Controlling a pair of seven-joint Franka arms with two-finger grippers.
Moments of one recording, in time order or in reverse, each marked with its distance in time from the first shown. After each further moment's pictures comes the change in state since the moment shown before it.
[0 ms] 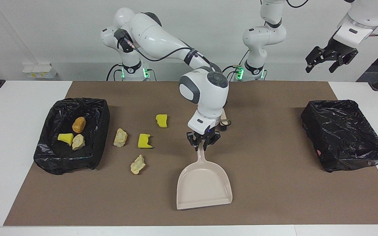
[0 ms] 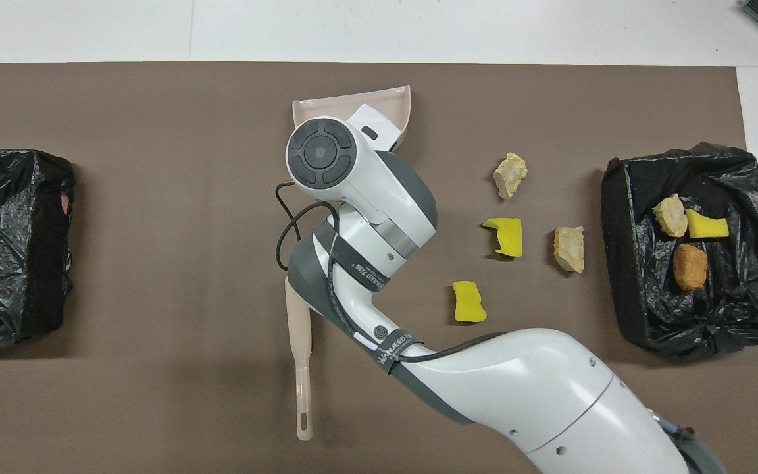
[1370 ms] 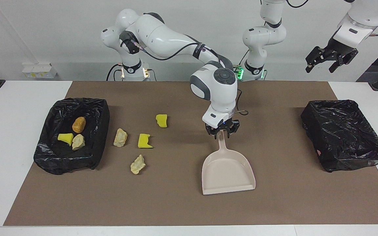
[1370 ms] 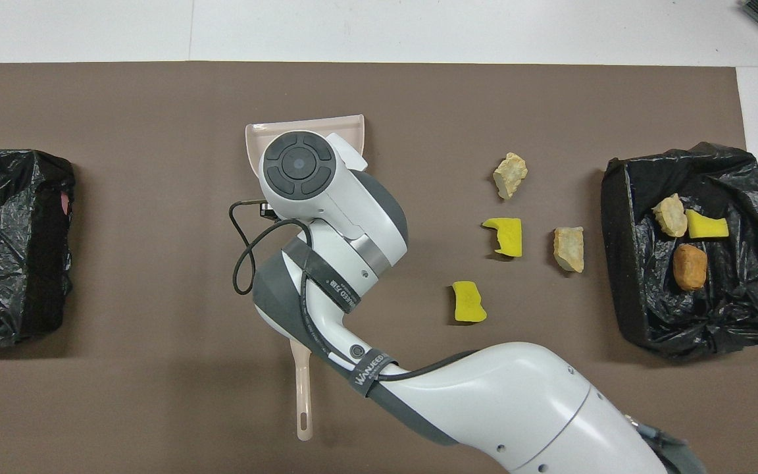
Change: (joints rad) left arm 0.000 0.000 0.000 0.000 0.000 0.000 0.000; right arm 0.038 -0.014 0.027 0.028 0.175 -0.038 0.074
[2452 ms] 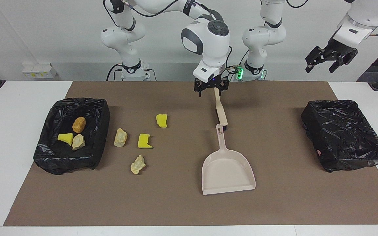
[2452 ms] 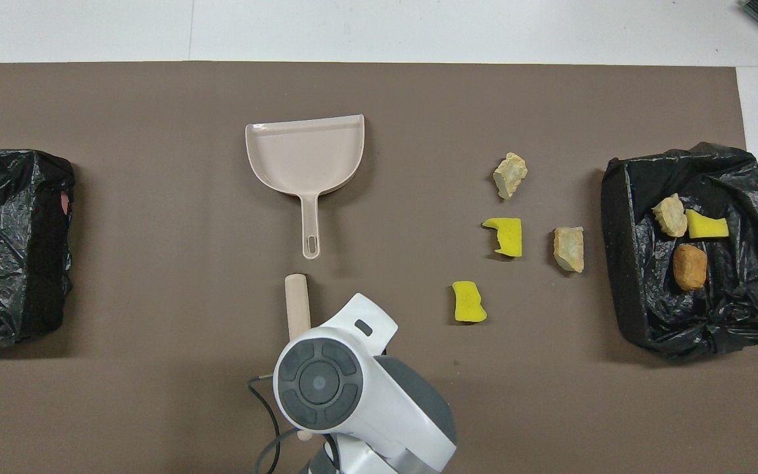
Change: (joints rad) left arm 0.000 0.000 0.000 0.000 0.000 0.000 0.000; right arm 0.058 -0.653 0.020 -0.930 0.202 0.161 0.041
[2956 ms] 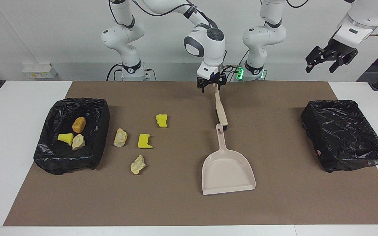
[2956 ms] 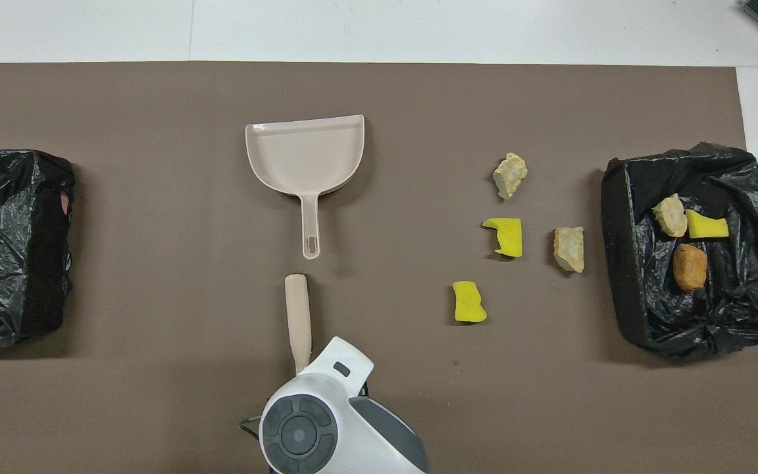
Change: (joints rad) left arm 0.000 0.000 0.000 0.000 0.000 0.000 0.000; right arm 0.089 0.037 0.000 -0.103 0.002 0.149 0.017
